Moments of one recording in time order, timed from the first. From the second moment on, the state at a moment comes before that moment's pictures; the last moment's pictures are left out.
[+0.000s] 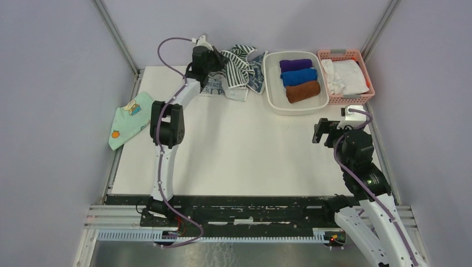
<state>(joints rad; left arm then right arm) -0.25 2.43 2.02 0.16 0.20 -0.64 0.31 0.56 0.74 -0.44 0.31 0.12</state>
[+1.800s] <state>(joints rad) -0.72 1.39 1.25 -0.20 0.39 -0.35 0.31 0.78 0.74 -0.41 -0.06 0.22</state>
